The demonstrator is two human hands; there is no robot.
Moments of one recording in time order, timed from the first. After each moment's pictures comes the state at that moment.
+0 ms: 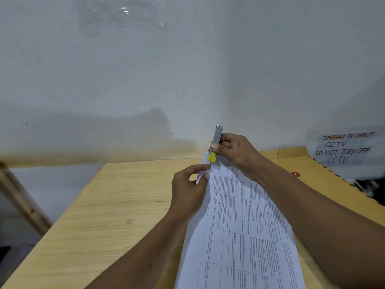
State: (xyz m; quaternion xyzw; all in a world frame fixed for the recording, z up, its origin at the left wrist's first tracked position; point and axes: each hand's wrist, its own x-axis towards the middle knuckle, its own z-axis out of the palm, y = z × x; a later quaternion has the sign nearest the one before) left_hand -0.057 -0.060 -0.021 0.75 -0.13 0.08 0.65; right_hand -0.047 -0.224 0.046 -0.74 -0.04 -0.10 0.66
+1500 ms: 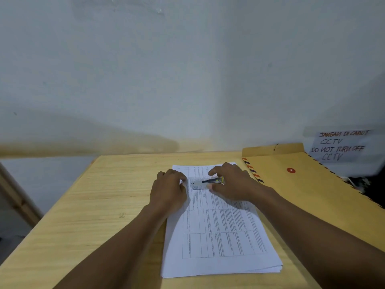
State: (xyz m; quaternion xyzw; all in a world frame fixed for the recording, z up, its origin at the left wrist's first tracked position) left_hand -0.024 -0.024 -0.051 0.96 -0.15 0.08 0.24; right_hand -0.061 -0.231 -0.022 -0.98 -0.01 -0.01 0.19
